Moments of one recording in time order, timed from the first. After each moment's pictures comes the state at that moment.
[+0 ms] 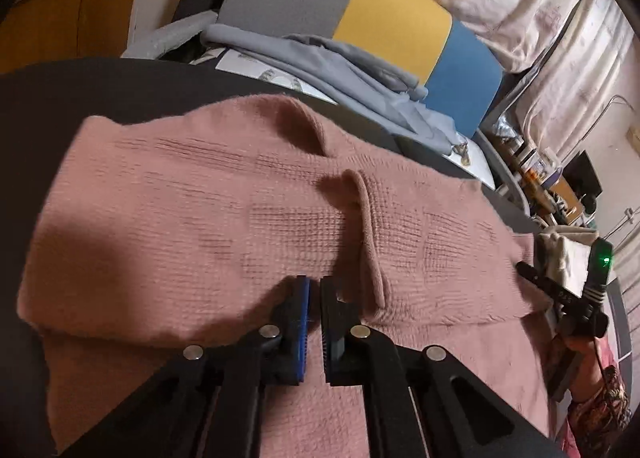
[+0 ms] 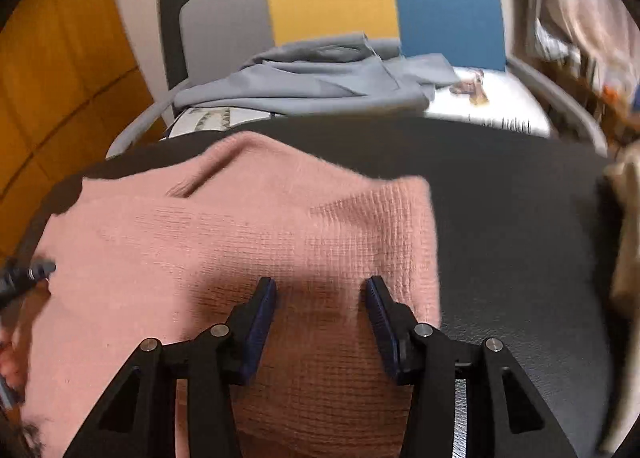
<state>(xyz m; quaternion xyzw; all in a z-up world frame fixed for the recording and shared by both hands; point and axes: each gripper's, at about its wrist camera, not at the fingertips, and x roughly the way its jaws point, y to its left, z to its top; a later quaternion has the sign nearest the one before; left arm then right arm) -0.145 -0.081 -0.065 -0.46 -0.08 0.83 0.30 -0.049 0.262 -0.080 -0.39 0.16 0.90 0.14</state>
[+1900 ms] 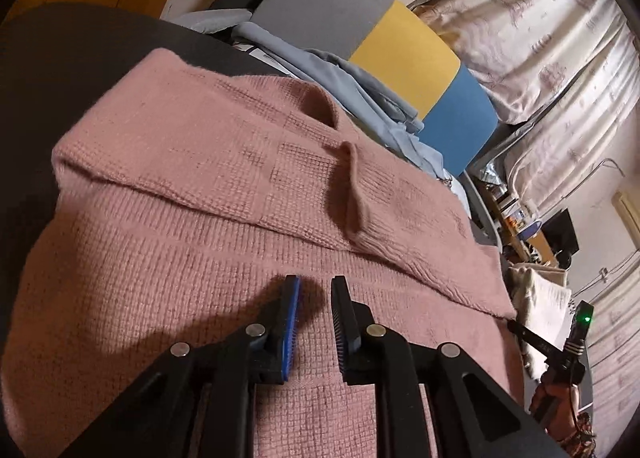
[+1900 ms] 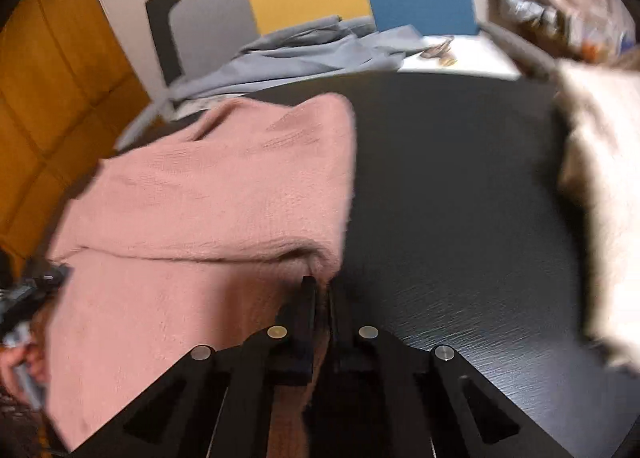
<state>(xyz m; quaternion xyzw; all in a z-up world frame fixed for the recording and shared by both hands) -0.090 -0.124 -0.089 -0.44 -0.19 0.82 0.30 0.043 0.246 -0.070 -0.41 0.17 0.88 0.17</state>
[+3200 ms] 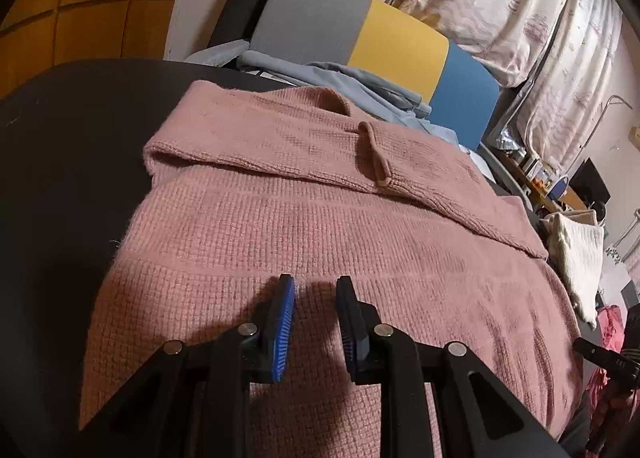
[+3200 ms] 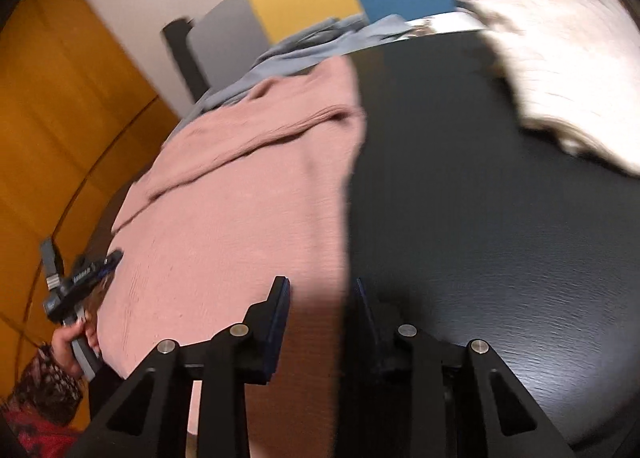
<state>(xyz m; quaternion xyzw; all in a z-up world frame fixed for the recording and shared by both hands) -0.033 -0.160 -0.077 -0.40 -0.08 0.87 0.27 0.161 0.185 -0.086 -0.37 0.27 0.88 0.10</state>
